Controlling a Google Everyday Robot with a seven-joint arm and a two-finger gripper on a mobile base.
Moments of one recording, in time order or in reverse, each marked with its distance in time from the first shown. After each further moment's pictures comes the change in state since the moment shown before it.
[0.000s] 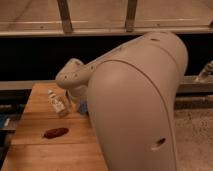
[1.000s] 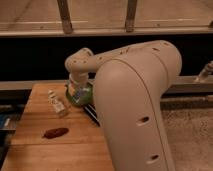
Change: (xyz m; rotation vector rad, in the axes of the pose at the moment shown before) arm -0.092 -0.022 0.024 -0.134 -0.181 -0.116
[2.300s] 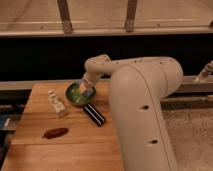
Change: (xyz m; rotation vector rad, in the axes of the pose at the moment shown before) arm 0.009 -0.061 0.051 -0.084 -0.085 0.044
